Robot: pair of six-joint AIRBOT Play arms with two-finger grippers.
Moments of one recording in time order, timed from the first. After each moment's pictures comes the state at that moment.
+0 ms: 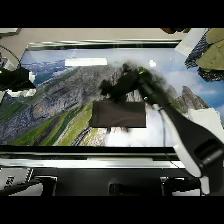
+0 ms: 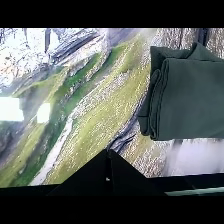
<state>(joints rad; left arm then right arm) 0.08 -1.35 1.82 1.27 -1.68 -1.68 0.46 -1.66 1.69 2.03 -1.05 -0.96</state>
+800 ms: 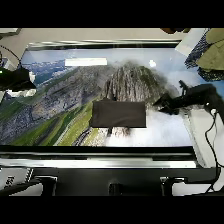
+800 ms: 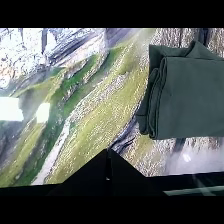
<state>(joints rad) 0.08 -1.35 1.82 1.26 -1.68 -1.68 -0.25 -1.60 1.25 2.33 -1.29 -1.75</state>
